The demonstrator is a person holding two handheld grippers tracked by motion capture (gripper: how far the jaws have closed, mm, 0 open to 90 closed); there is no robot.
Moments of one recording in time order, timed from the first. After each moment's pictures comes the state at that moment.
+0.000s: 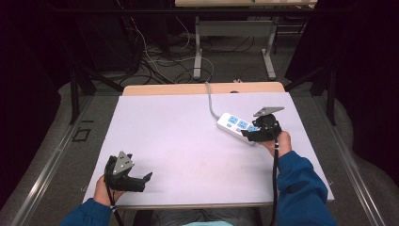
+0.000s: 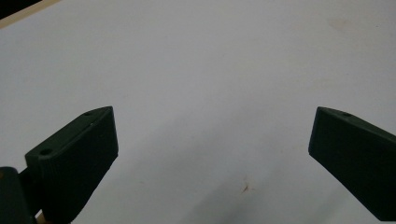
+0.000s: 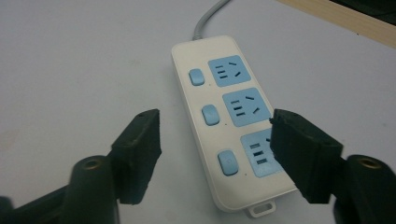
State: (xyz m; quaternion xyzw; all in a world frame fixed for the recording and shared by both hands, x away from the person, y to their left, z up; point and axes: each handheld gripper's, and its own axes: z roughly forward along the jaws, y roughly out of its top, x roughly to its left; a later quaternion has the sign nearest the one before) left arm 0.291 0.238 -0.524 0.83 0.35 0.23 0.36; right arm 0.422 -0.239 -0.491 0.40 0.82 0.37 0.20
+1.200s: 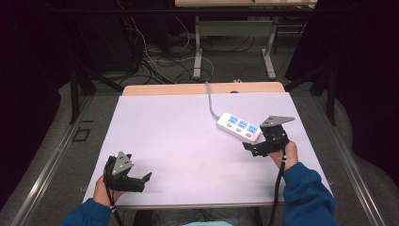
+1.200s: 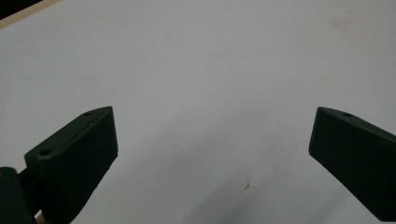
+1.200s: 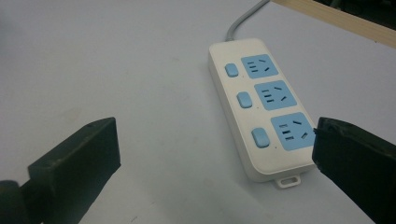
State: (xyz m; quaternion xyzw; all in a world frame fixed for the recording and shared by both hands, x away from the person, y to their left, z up) left arm 0.291 0.239 -0.523 0.83 0.36 0.23 0.36; right arm 0.378 -0.248 -0.483 0.37 0.82 0.41 0.18
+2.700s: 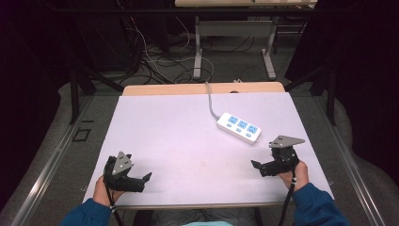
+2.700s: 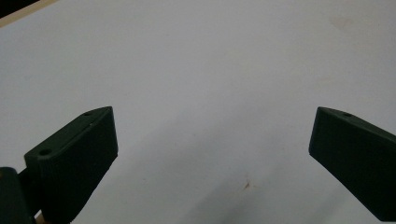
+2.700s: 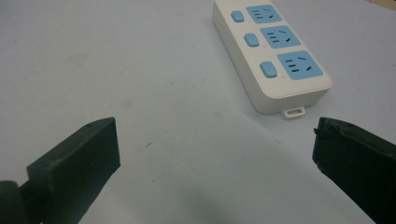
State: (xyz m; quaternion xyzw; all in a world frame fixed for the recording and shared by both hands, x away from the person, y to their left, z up) left arm 0.291 0.240 -0.524 0.83 0.35 0.23 0.36; right arm 0.326 -0.268 -0.508 0.37 0.82 0.39 0.20
